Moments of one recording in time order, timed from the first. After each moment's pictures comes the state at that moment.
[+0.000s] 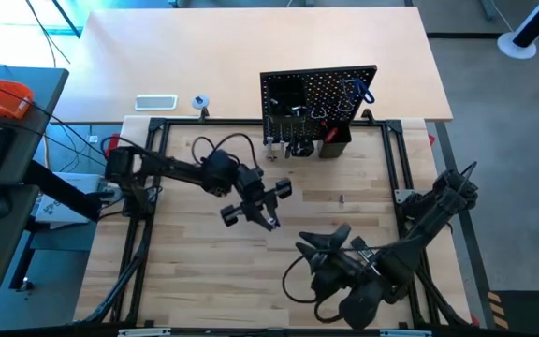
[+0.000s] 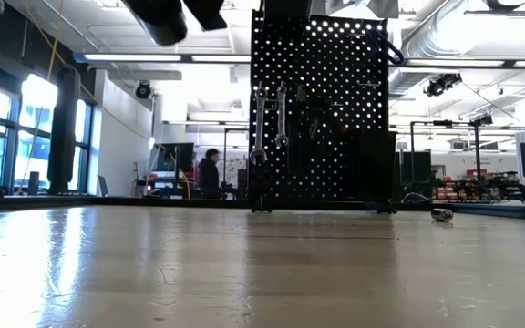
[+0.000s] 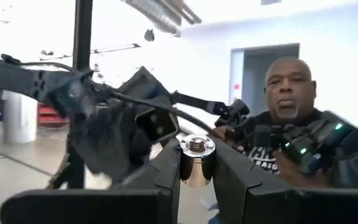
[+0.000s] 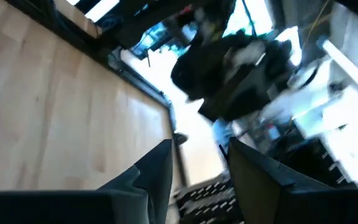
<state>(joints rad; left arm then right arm) 0.02 1.80 1.12 1.34 0.96 -0.58 0.78 1.74 1.58 -0.58 1.31 -0.24</state>
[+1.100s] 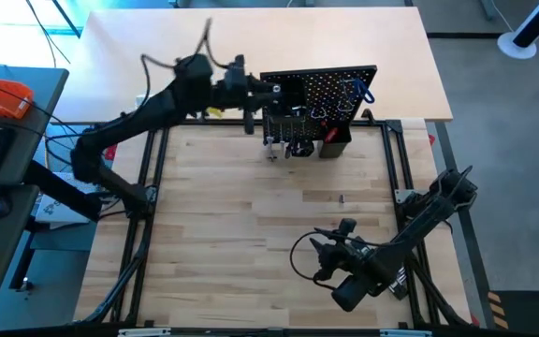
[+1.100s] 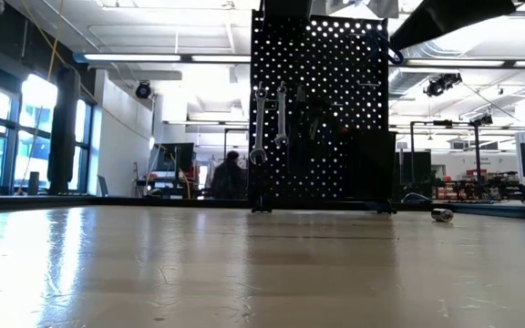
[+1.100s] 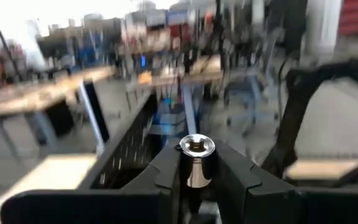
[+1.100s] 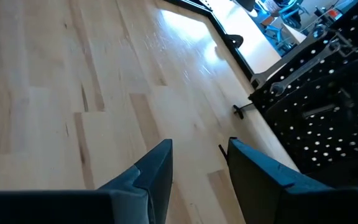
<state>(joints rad) 0.41 1.51 1.66 -0.16 0.21 0.18 0.76 1.74 1.25 -0.90 1.09 0.79</state>
